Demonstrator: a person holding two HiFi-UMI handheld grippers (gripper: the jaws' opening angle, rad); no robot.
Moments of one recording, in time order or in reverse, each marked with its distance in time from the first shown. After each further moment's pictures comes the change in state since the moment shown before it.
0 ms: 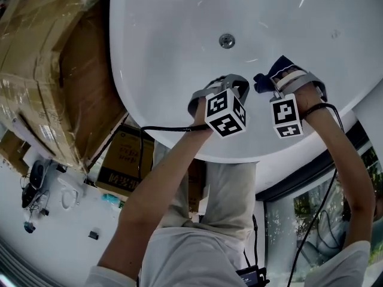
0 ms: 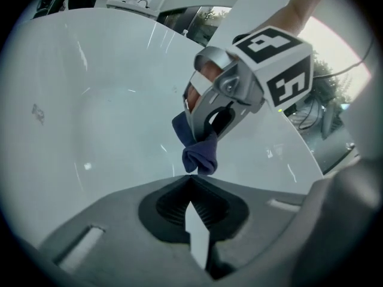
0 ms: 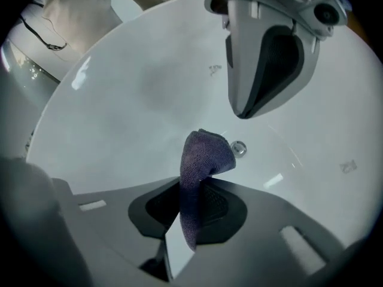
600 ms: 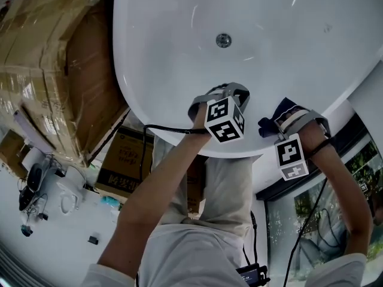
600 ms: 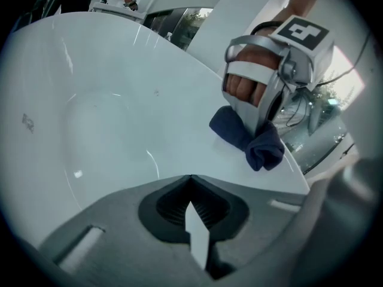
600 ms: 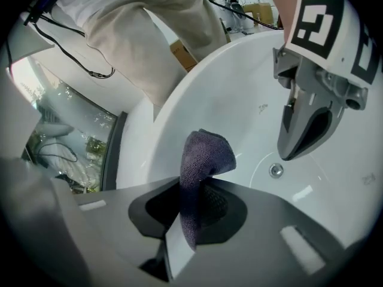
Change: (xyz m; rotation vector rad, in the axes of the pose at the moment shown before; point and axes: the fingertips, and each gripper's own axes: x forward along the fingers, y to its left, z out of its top) left arm -0.012 -0.047 0.003 0.068 -0.008 -0.079; right arm -0.084 0.124 0.063 -0.037 -0.137 0.250
